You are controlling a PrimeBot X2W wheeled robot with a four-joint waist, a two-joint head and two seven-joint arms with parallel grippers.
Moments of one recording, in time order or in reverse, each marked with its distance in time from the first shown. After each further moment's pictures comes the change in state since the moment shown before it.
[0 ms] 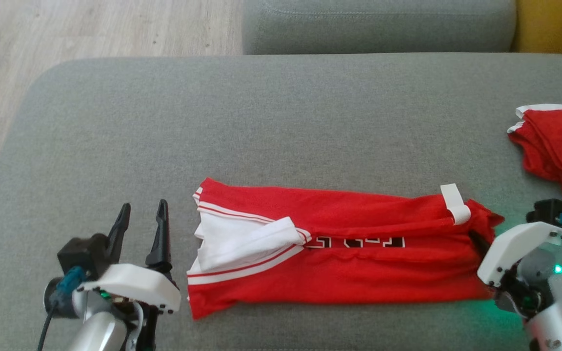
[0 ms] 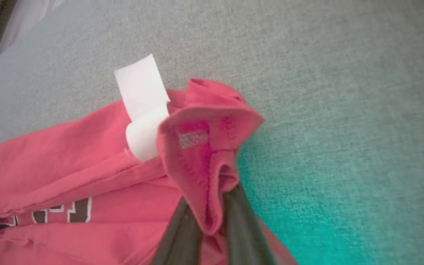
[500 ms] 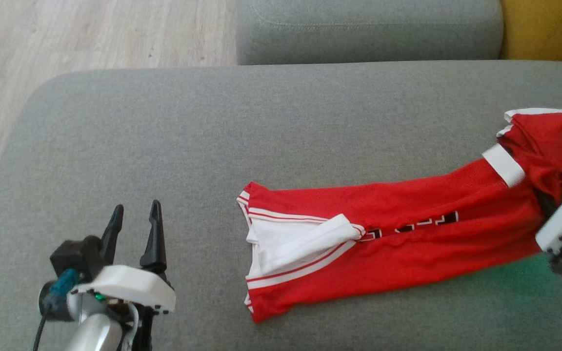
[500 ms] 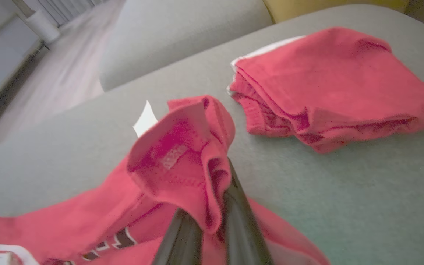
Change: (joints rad) left arm 0.015 -0.008 0.036 -0.001 0.010 -0.007 0.000; right arm -0.002 -0.119 -0.085 -0.148 0.021 0.000 -0.056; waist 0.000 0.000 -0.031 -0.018
